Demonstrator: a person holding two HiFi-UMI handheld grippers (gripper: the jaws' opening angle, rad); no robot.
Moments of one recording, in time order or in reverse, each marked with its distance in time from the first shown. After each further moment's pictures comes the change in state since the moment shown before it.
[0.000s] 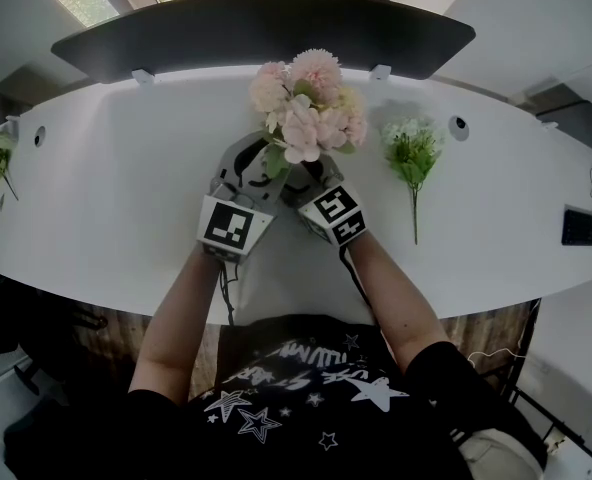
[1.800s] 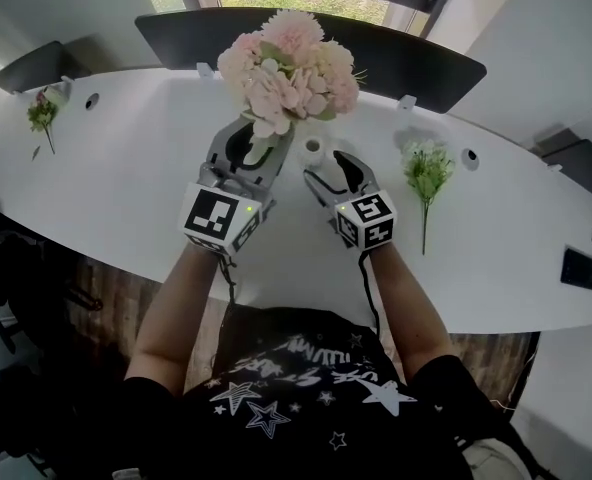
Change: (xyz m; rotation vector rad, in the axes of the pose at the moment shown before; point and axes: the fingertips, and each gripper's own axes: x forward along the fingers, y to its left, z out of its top) left arm -0.102 0.025 0.107 0.007 -0.249 0.207; right arm -0.045 0.014 0.031 0.016 -0.081 -0.065
